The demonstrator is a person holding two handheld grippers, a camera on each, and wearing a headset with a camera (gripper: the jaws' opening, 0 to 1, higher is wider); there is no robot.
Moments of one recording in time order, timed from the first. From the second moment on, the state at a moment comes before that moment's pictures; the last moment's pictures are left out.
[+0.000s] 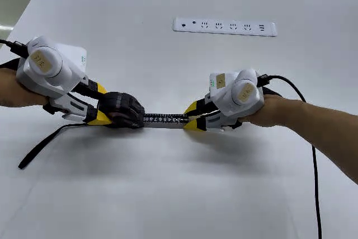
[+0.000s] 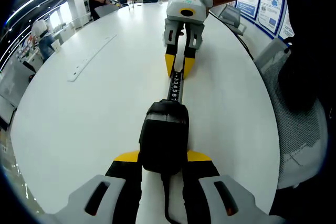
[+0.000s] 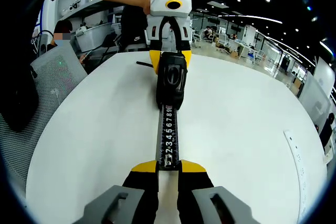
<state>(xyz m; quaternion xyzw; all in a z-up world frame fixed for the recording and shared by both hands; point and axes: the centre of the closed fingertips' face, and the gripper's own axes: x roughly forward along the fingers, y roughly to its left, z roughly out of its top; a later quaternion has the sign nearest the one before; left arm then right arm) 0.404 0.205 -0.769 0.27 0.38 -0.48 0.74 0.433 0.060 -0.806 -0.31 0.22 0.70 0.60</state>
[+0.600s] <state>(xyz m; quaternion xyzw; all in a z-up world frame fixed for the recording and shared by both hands) 0.405 0.204 -0.769 0.28 0.39 -0.48 0.74 0.437 0.032 -0.804 -0.32 0.23 0.69 0.60</state>
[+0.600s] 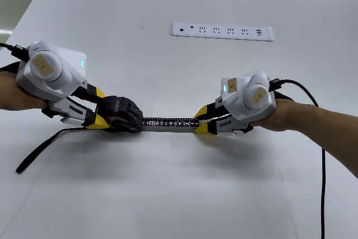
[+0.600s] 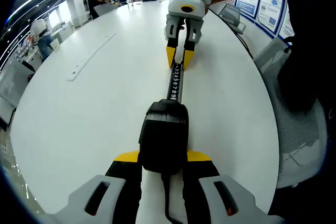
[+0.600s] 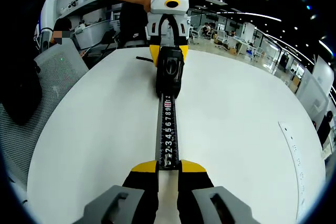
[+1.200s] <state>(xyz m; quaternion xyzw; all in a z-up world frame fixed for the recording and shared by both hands) 0.405 0.203 -0.769 0.28 0.39 -0.48 0.73 0.441 0.000 -0.804 -0.33 0.25 0.69 0.60</state>
